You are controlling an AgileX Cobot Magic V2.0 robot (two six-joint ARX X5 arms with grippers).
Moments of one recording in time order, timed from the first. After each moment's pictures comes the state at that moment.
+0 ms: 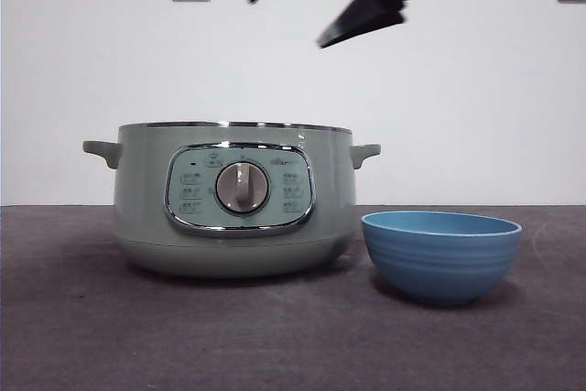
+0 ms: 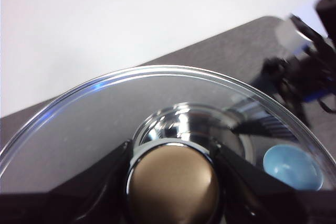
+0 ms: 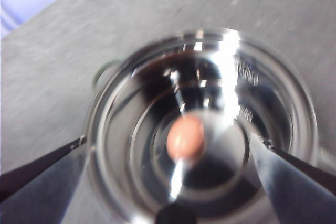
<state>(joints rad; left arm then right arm) -0.45 0.92 1.52 -0.94 -0.01 0.08 0.62 1.62 1.49 -0.48 -0.24 0.00</state>
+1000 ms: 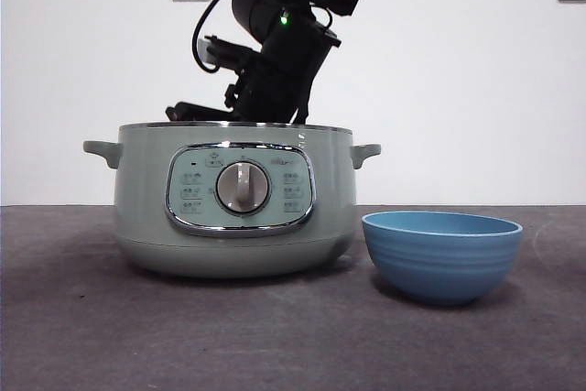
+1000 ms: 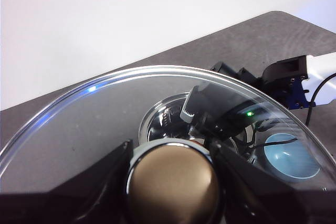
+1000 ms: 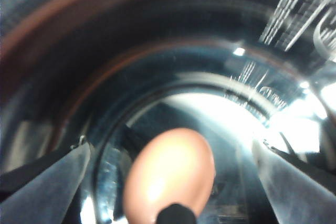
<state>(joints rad) -0.45 0.83 1.53 -1.02 -0.02 0.08 0.70 2.14 1.71 -0.44 -0.10 -0.04</state>
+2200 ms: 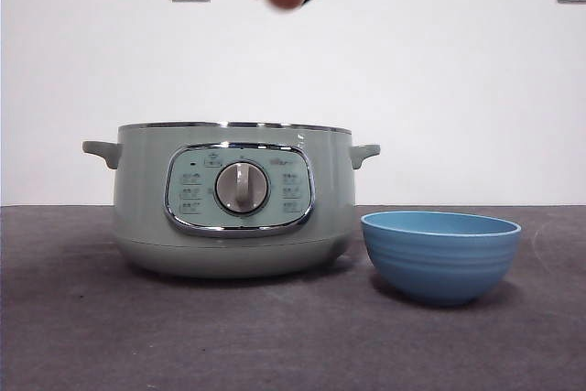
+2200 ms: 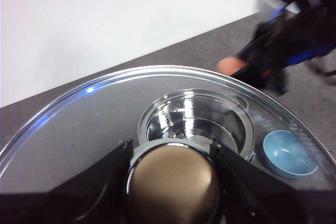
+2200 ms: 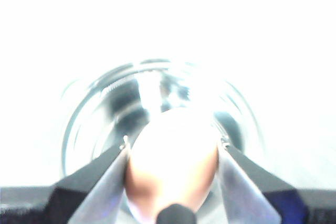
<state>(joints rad) -0.45 0.83 1.53 -1.03 -0.02 0.08 0.68 1.65 1.72 -0.71 0.00 -0.08</state>
